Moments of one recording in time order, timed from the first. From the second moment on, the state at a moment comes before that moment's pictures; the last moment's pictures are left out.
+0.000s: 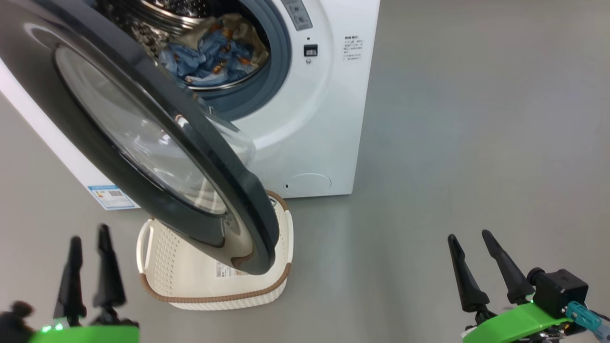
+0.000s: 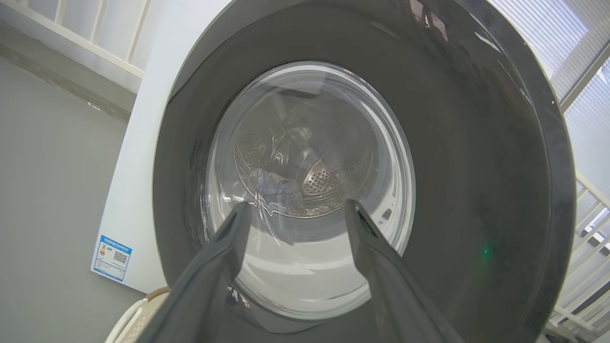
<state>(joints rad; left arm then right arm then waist) -0.02 0.13 -0.03 0.00 -0.80 -0.07 -0.25 0.01 -0.05 0.00 0.01 0.28 0.13 -0.13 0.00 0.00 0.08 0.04</state>
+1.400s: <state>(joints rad) 0.15 0.21 -0.20 -0.03 -0.33 0.14 -0.23 0.09 -0.05 -0.02 -0.05 0.22 0.13 -0.08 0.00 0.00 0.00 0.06</state>
